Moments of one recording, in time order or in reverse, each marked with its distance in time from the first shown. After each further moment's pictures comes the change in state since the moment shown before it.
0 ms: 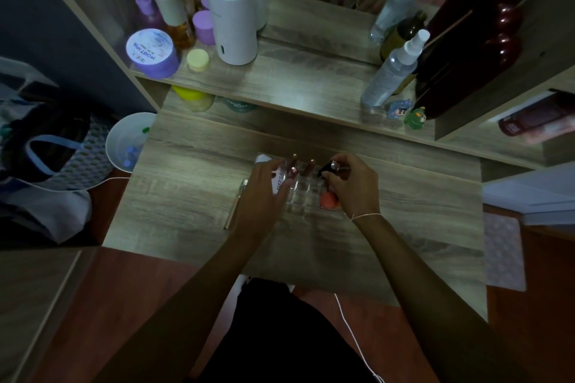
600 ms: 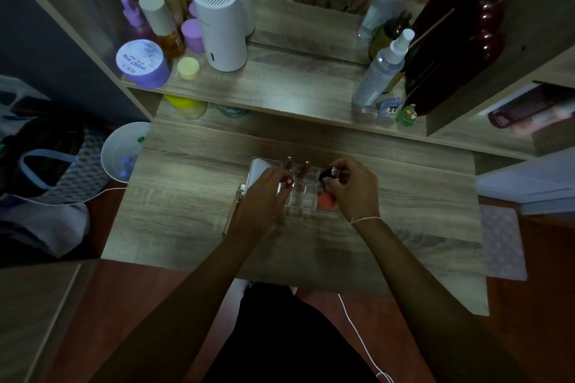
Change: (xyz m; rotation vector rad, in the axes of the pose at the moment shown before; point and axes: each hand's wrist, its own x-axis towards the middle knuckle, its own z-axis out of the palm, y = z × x) left_hand 0.010 -0.025 0.010 0.114 -0.245 0.081; right_hand -0.007 0.001 -0.005 -0.051 0.032 0.038
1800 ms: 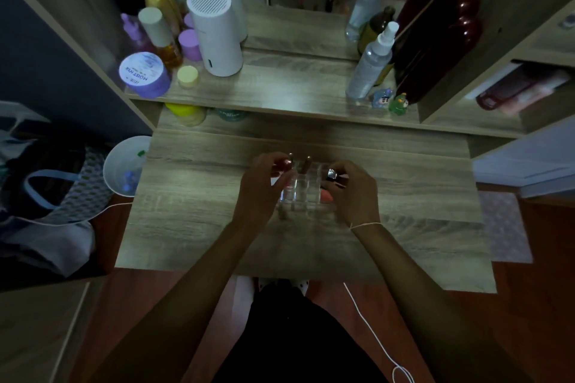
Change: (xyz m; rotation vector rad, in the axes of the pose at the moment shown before) left_hand 0.002 0.027 -0.035 -0.160 0.106 -0.016; right_hand -0.034 -0.019 0.000 0.078 0.053 0.087
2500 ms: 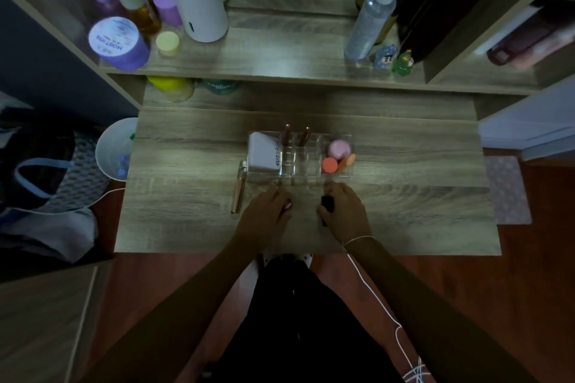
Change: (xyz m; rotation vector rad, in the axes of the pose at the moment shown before) left_hand -0.076 -0.060 0.023 0.421 -0.466 0.050; right_hand -0.065 0.065 0.042 -0.285 -0.280 0.138
